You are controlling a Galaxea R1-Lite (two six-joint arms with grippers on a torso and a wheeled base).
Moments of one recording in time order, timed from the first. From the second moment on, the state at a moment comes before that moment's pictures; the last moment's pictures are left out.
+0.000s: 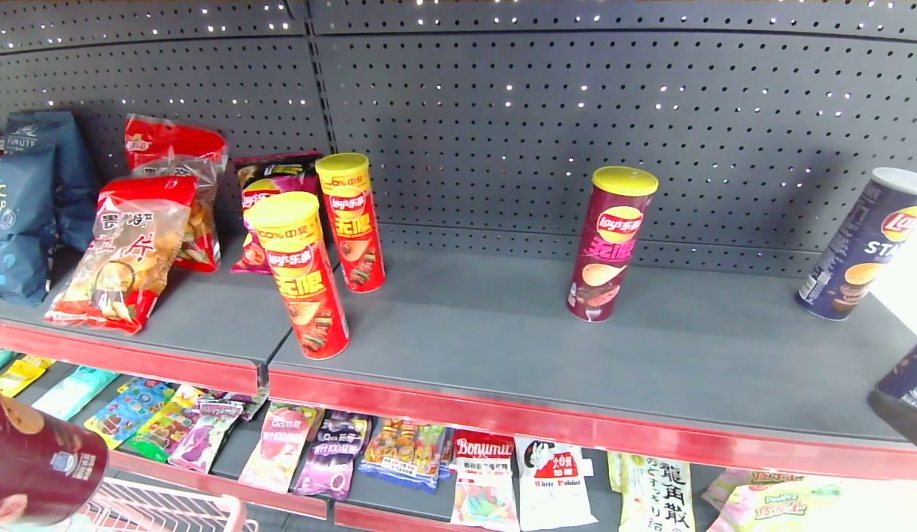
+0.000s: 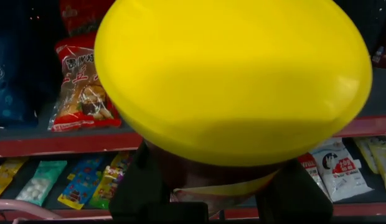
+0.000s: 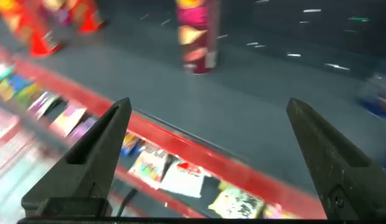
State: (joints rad) left arm 0.03 0.50 -0.53 0.02 -0.15 0.13; right arm 0.21 0.75 -0.45 -0.16 0.17 -0.07
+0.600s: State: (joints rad) left arm 0.03 0.49 -0.53 0.02 -0.14 0.14; right arm 0.33 1.46 -0.67 -0.55 0.10 -0.11
